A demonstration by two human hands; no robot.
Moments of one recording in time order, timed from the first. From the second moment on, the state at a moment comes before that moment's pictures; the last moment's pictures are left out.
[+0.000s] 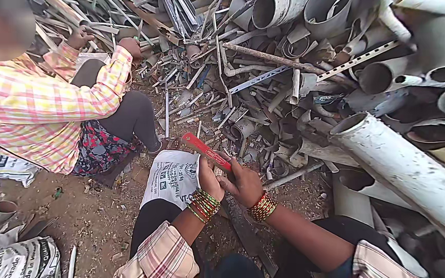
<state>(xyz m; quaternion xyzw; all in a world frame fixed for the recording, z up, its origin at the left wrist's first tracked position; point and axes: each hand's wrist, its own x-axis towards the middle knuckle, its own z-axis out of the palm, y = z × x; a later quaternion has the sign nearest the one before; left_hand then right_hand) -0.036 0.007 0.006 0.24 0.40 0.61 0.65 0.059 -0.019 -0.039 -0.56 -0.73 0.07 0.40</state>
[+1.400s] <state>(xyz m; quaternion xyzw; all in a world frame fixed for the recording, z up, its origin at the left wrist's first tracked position) -0.042 -0.002 -0.004 0.28 0.48 0.57 0.60 0.056 -0.029 -0.029 -0.57 -0.73 0.22 0.30</state>
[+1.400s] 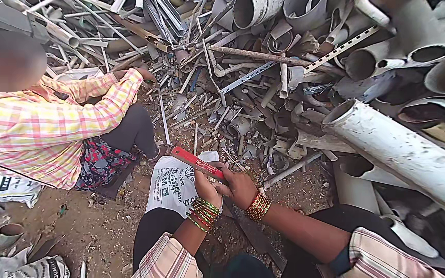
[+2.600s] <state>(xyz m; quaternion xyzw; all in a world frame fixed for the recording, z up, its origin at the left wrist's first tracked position) -0.034 -0.005 0.020 0.28 0.41 0.60 0.62 0.053 -0.029 -0.023 -0.55 -0.72 0.20 0.38</state>
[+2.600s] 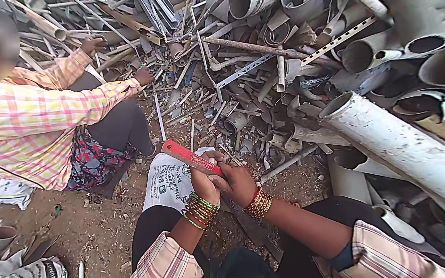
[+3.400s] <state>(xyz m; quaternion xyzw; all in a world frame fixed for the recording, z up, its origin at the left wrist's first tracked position) -0.039 -0.001 0.005 0.35 0.31 0.61 0.63 0.057 -0.026 -0.024 -0.52 -0.74 0.09 0.42</state>
